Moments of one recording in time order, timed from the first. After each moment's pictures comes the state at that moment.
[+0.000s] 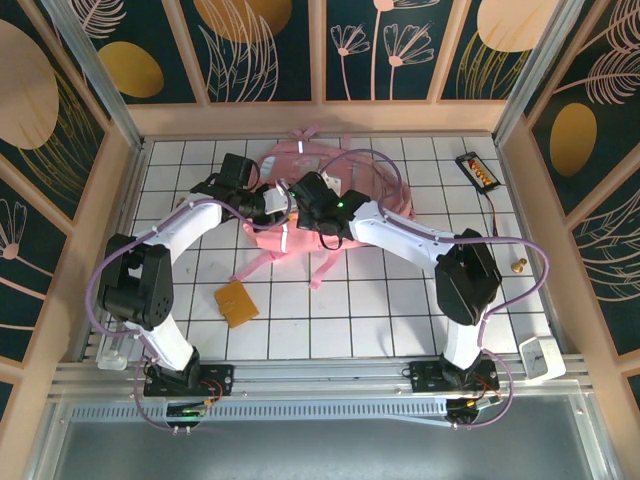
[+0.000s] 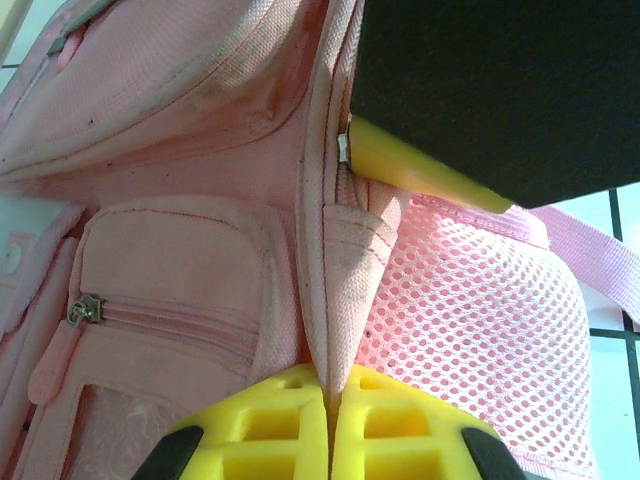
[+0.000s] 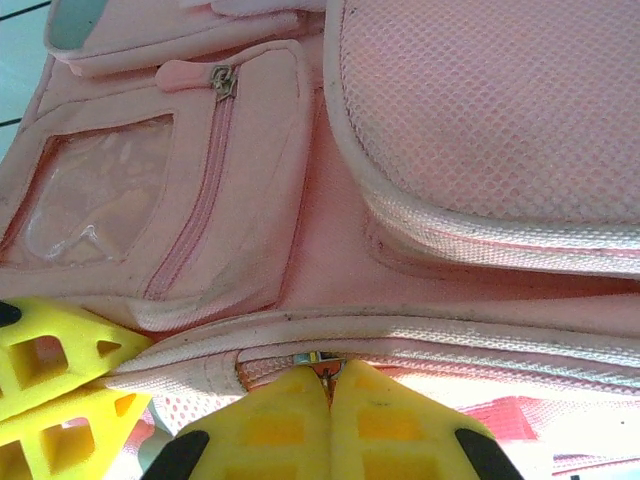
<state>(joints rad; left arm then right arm) -0.33 1.72 1.23 -0.47 0.64 0.97 0.87 1.84 1.52 -0.65 0.31 0.87</state>
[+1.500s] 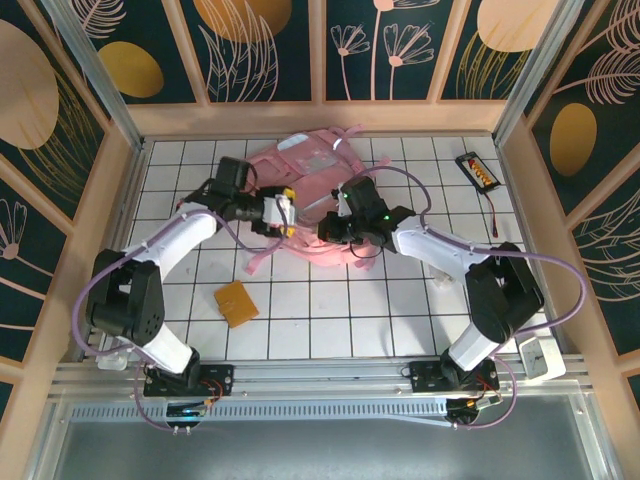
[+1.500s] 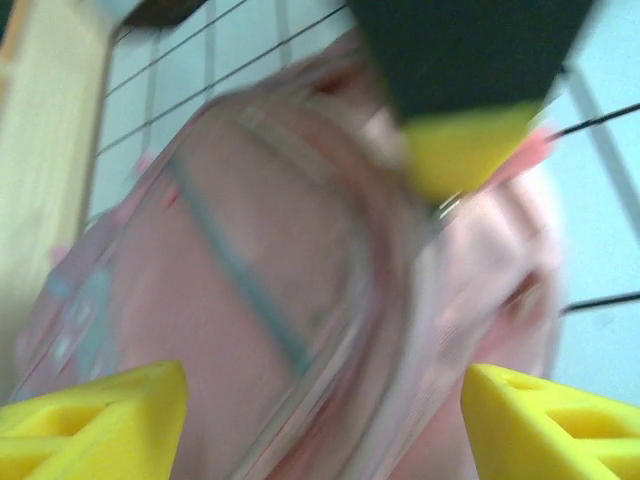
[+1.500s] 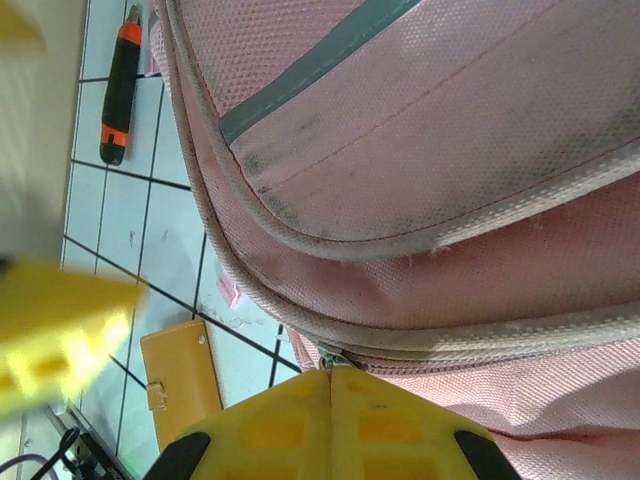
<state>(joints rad) -0.37 1.60 1.14 -0.39 0.69 1.28 0.68 1.62 1.11 -0.29 -0.34 0.66</state>
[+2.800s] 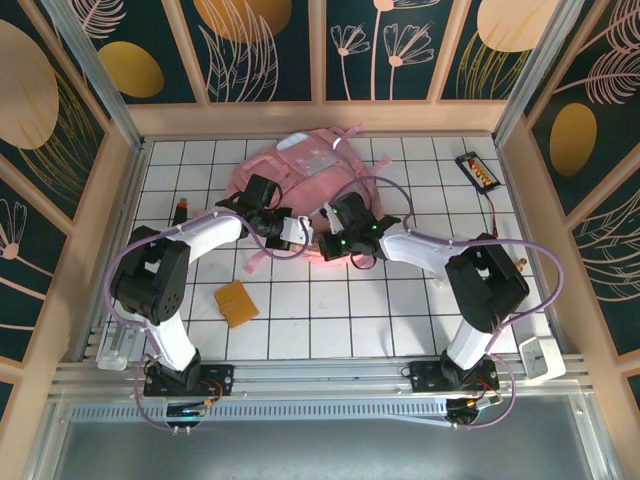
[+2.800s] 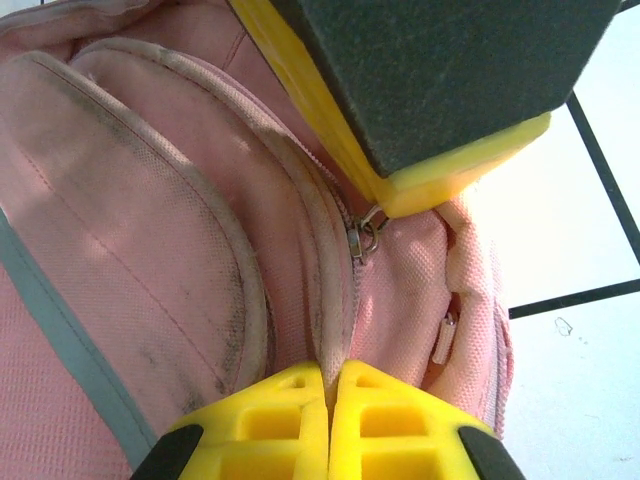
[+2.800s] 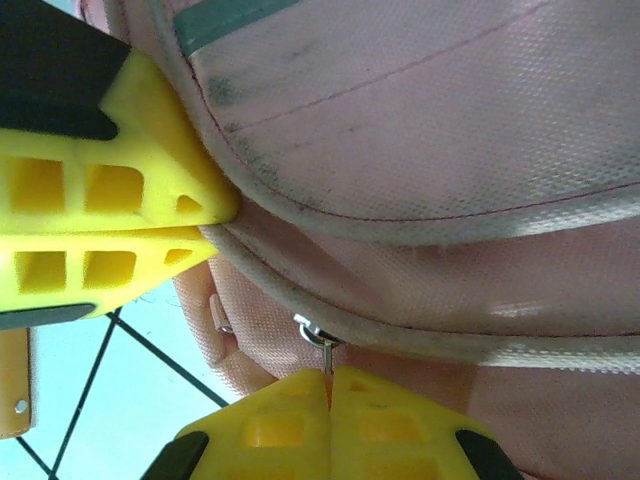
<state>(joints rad) -0.45 1.78 1.13 -0.34 0.57 1.29 0.72 1.70 1.06 -0.28 -0.21 0.36</state>
